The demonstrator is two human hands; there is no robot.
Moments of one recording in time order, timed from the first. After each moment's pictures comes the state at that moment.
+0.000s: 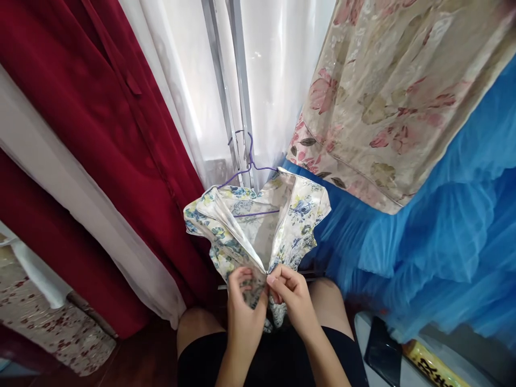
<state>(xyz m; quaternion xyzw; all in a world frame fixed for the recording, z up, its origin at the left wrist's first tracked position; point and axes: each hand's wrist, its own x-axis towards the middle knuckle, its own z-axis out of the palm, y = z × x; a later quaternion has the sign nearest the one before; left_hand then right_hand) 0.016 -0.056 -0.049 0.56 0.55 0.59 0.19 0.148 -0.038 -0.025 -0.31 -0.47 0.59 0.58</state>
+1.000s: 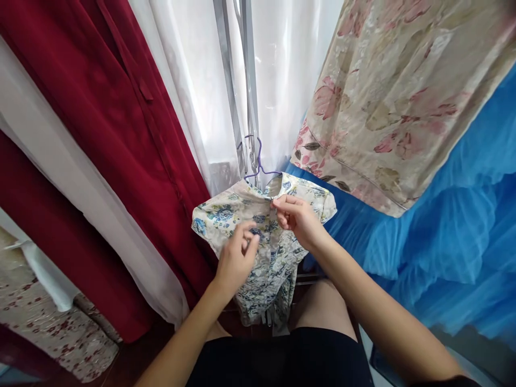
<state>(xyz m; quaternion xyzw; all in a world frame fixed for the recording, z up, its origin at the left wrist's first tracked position) -0.025 0.019 0.044 0.74 0.47 0.47 0.13 0.163 0.061 0.107 -0.29 -0.49 0.60 0.56</state>
